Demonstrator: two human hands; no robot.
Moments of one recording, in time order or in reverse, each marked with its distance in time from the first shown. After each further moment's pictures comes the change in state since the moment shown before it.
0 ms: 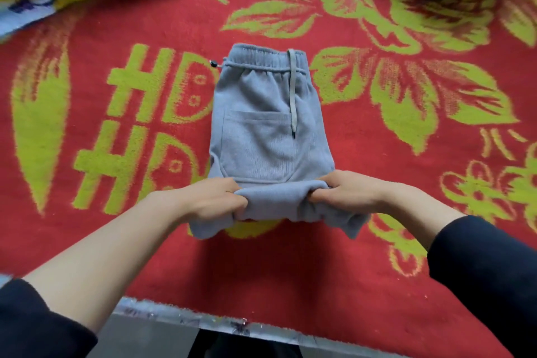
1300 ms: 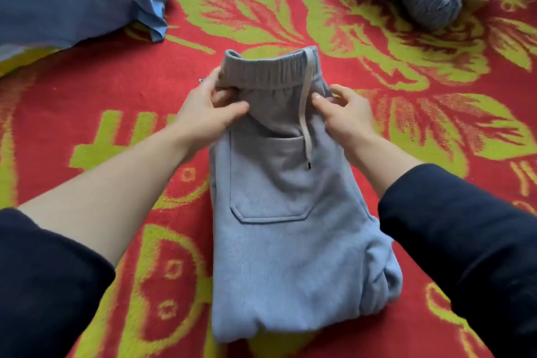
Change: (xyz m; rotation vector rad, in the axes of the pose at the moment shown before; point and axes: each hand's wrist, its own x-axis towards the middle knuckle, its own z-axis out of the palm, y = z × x) left_hand 0.137 -0.032 -0.187 -0.776 0.586 0.402; right_hand 0.167 -0.054 -0.124 0.770 1.036 0.047
